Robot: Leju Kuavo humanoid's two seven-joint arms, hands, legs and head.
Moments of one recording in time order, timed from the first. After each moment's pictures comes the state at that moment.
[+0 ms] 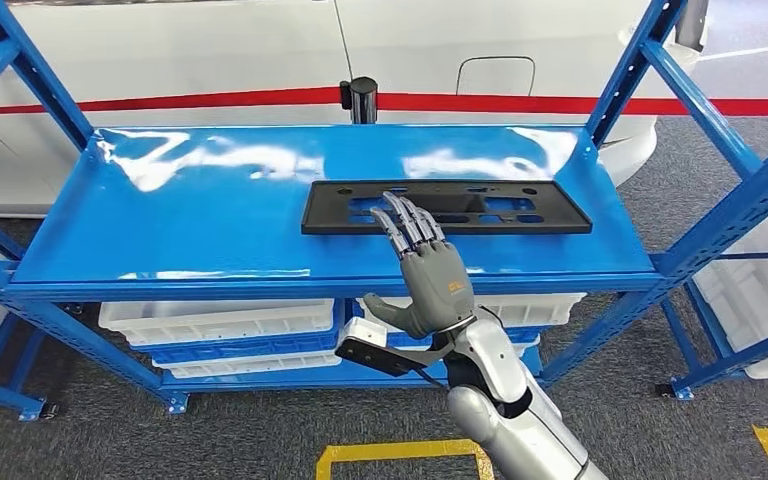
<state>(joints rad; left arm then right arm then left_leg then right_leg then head) 0.01 -0.09 -0.04 -0.18 -0.25 0.29 0.04 -0.25 -0.05 0.61 -1.55 0.97 -0.33 0.08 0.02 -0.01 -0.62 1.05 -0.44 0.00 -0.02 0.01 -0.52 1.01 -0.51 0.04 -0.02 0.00</state>
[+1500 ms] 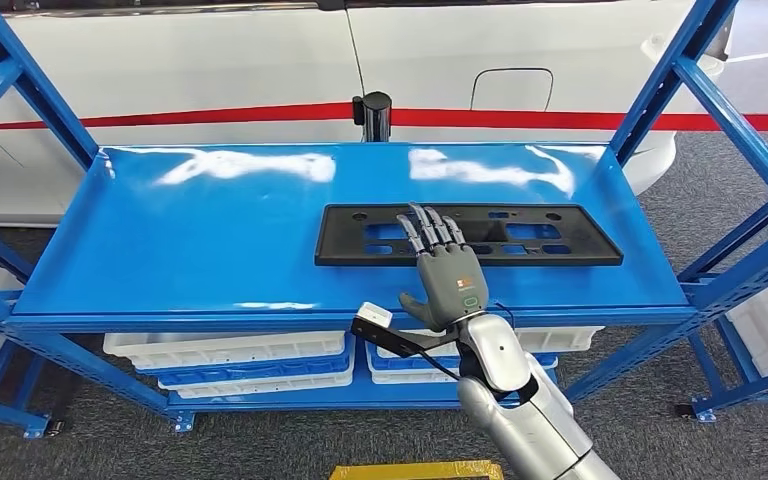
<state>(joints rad) 0.01 -0.10 -0.06 -0.18 -0.29 0.30 0.05 -0.27 -0.06 0.54 -1.40 1.19 -0.26 0.22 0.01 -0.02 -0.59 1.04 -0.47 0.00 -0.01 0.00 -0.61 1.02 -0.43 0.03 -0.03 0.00</state>
